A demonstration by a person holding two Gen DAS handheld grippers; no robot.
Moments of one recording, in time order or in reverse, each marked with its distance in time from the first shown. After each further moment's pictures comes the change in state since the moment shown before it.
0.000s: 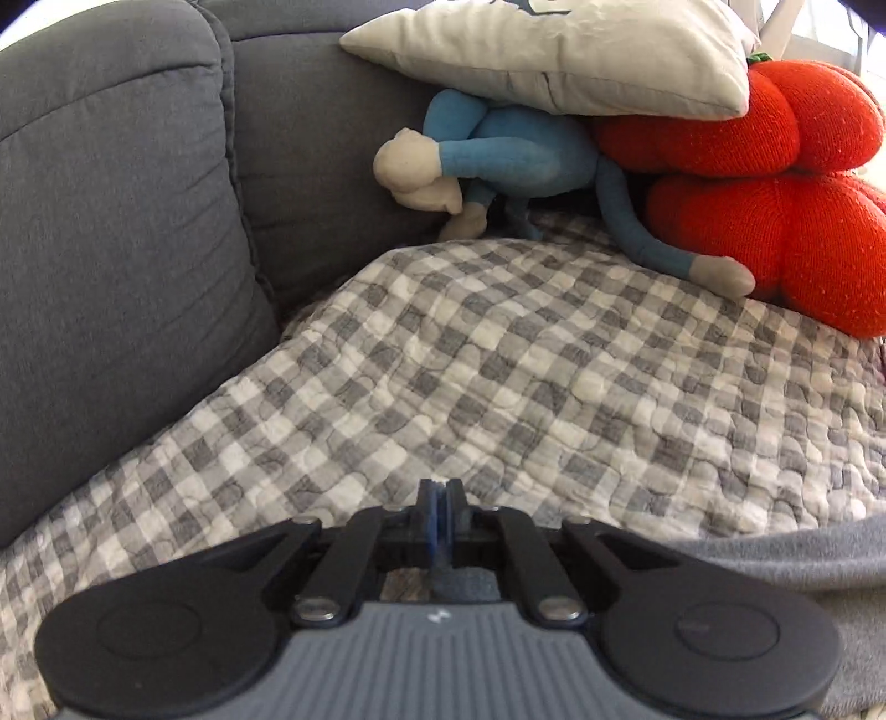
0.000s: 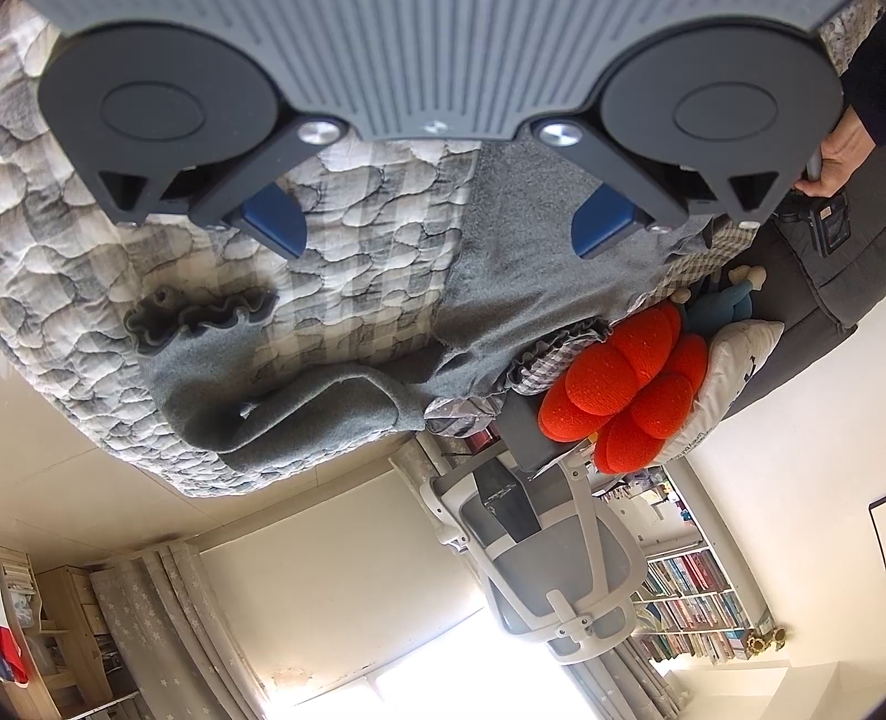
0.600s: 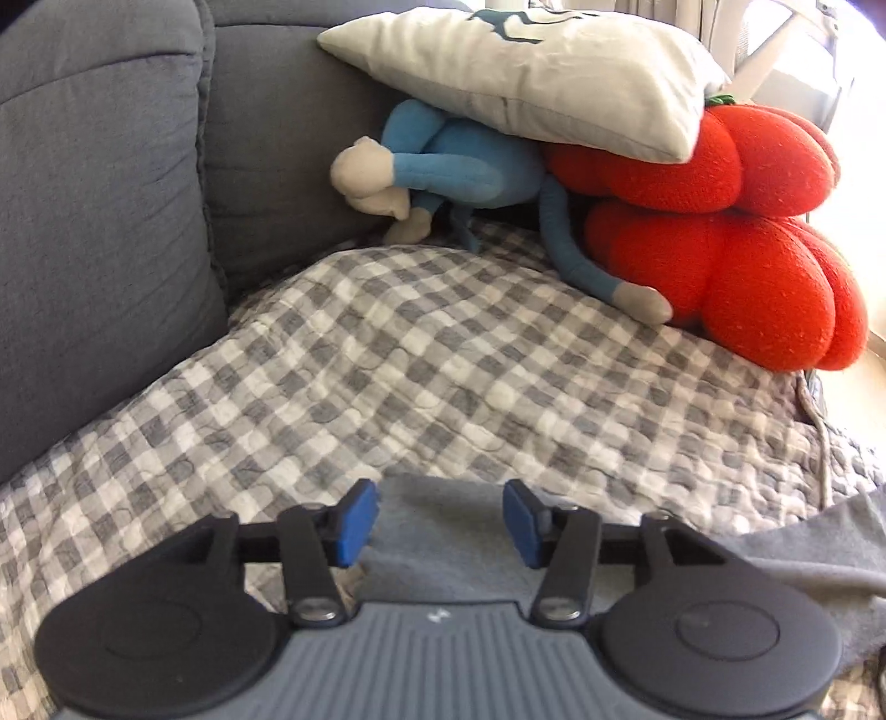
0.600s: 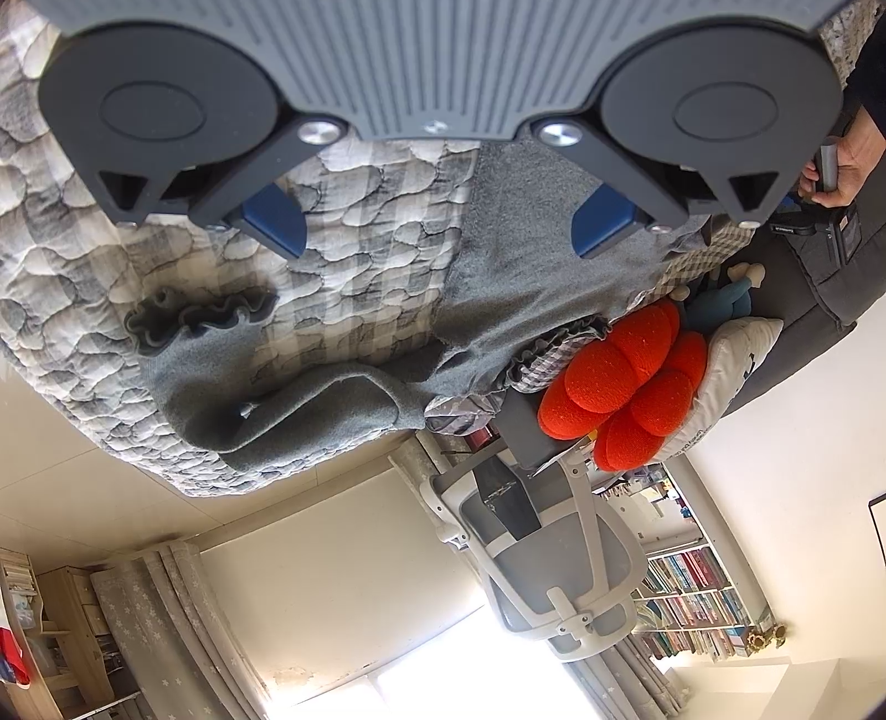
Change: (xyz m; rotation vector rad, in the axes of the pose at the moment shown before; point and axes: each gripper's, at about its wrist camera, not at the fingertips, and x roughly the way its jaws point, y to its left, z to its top) left arm -0.039 -0.009 -0.003 -0.099 0.094 -0.145; right arm 0.000 -0.001 -0.001 0.007 -0.006 0.005
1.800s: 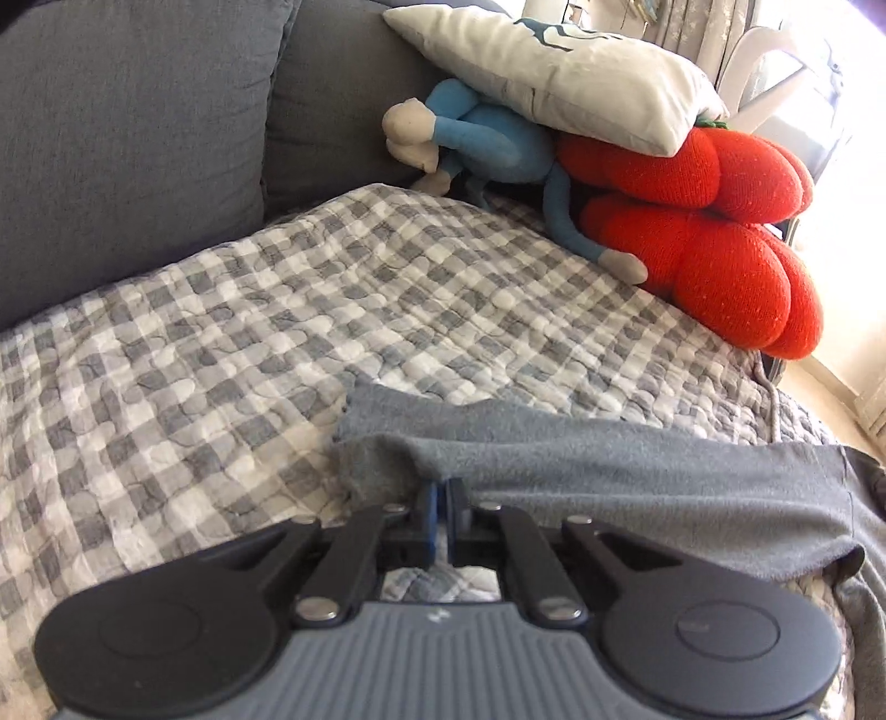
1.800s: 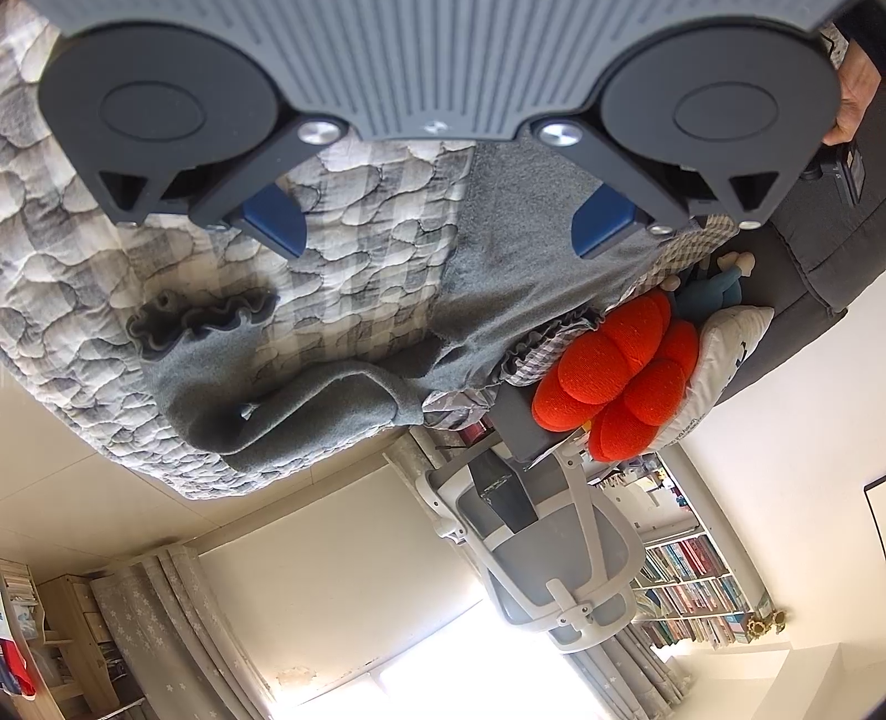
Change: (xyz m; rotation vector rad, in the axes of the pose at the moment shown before) left arm -0.031 0.042 -0.067 -0.096 -0.052 -0.092; right arm -0.004 -0.004 0.000 0.022 -0.010 0.020
